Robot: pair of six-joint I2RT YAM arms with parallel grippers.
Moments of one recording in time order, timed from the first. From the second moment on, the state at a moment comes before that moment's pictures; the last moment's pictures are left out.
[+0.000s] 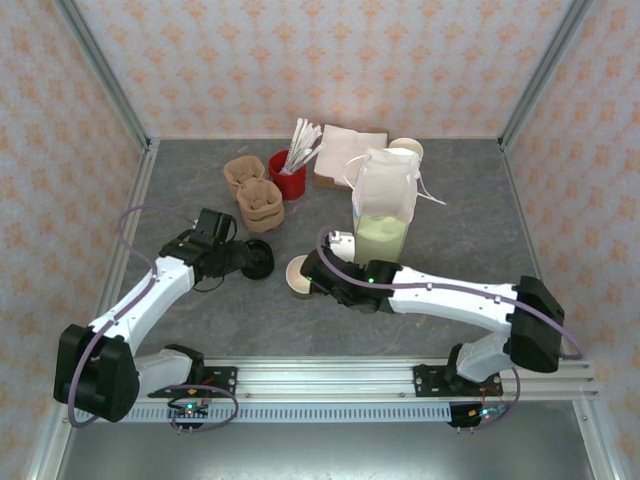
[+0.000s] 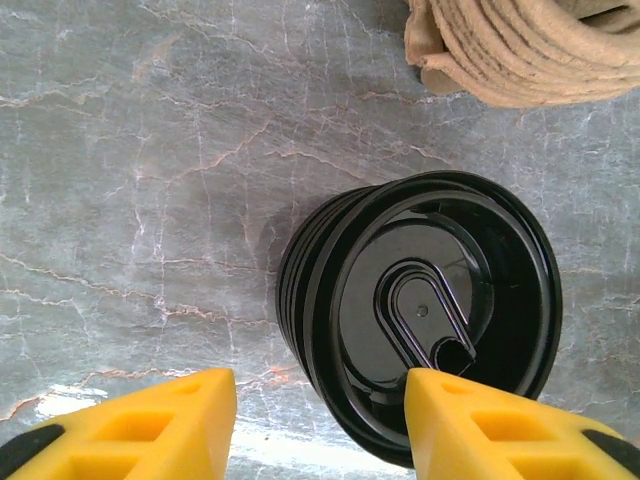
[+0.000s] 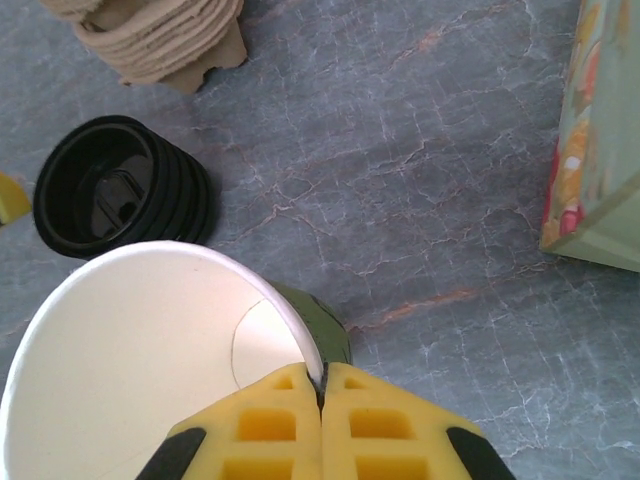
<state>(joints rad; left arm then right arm) -0.23 1.19 0.78 -0.67 -0.03 -0.67 1.15 1.45 1.09 -0.60 0.43 1.02</state>
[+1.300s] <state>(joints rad) -0.24 1.28 0.78 -0.61 -0.03 -0.68 1.07 1.55 1.10 -0.56 0.35 1.00</state>
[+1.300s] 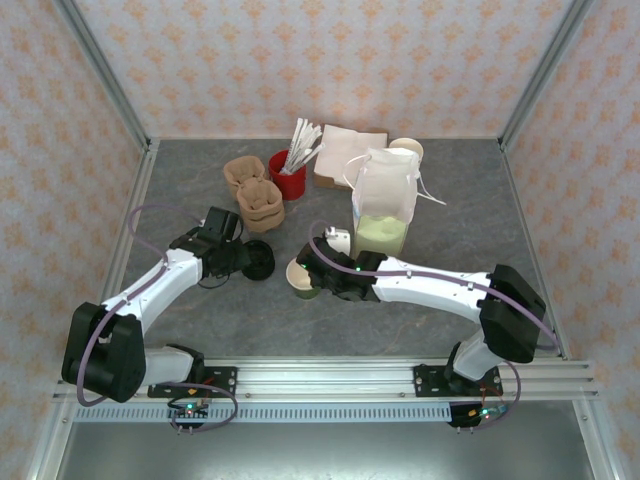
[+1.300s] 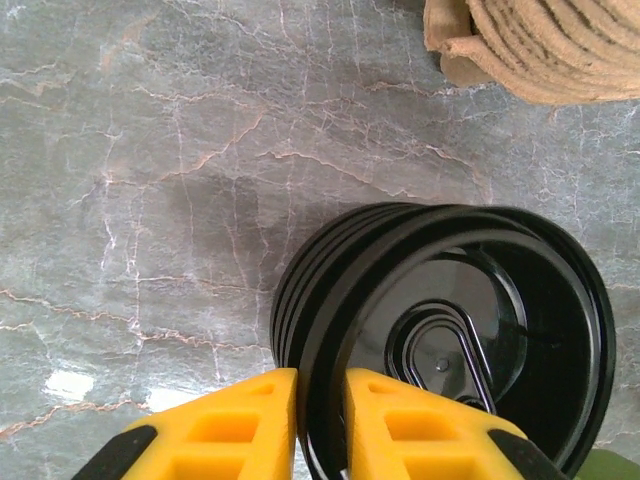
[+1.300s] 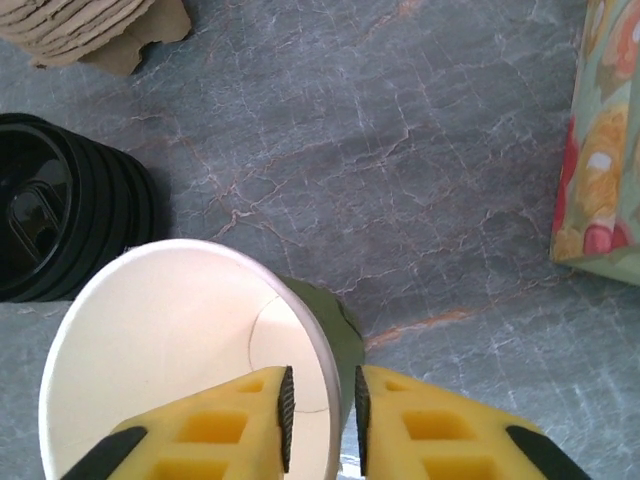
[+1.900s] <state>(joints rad) -0.30 1.17 0.89 -0.73 -0.05 -0.69 1.06 1.45 1.22 -0.58 0.35 0.94</state>
